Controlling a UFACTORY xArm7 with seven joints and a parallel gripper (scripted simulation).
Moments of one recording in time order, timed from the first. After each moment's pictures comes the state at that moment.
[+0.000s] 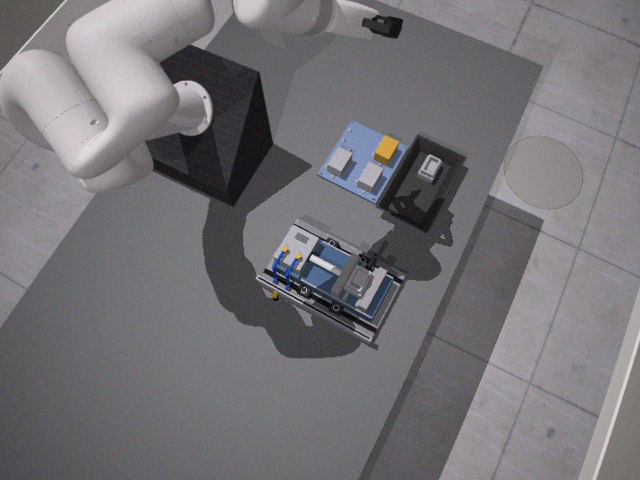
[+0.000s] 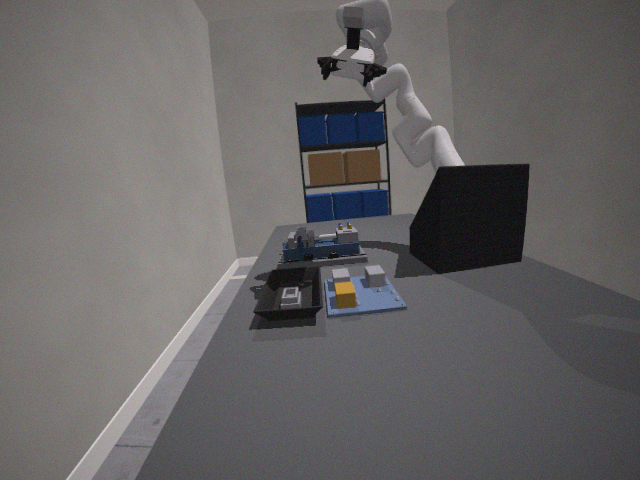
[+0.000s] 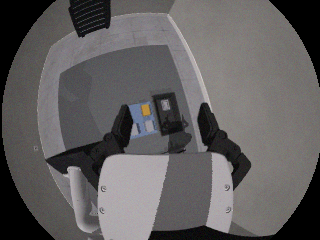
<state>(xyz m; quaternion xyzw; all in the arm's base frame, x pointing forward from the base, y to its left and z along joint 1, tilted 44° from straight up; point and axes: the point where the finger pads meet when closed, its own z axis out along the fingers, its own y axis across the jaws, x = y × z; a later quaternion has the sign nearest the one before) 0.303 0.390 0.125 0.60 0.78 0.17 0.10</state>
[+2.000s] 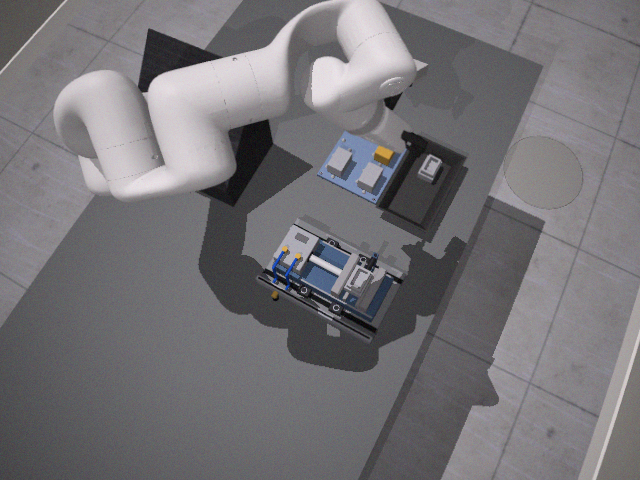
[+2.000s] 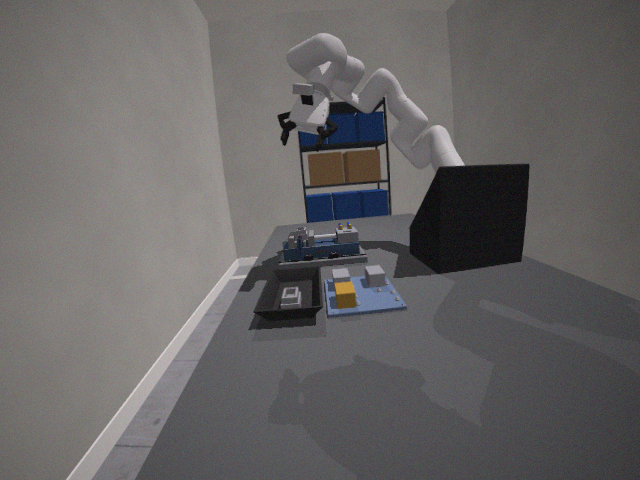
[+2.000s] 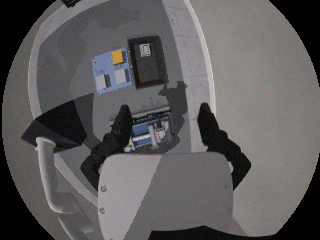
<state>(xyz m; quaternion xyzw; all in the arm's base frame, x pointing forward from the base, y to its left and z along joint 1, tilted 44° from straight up) 0.449 0.244 0.117 0.60 0.77 0.03 0.23</state>
